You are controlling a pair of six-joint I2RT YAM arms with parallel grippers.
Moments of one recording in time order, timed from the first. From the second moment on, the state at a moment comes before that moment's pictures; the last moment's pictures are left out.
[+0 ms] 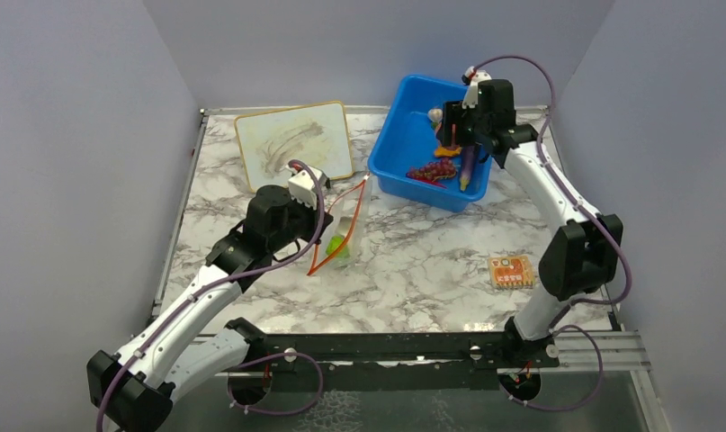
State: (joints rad) left arm -0.58 0.88 0.79 -0.34 0.10 -0.17; right arm 0.24 1.74 1.60 -0.43 0.00 0.06
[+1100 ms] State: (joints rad) left arm -0.58 1.10 0.79 -0.12 0.18 -0.51; right arm 0.37 1.10 0.85 0.00 -0.70 0.66
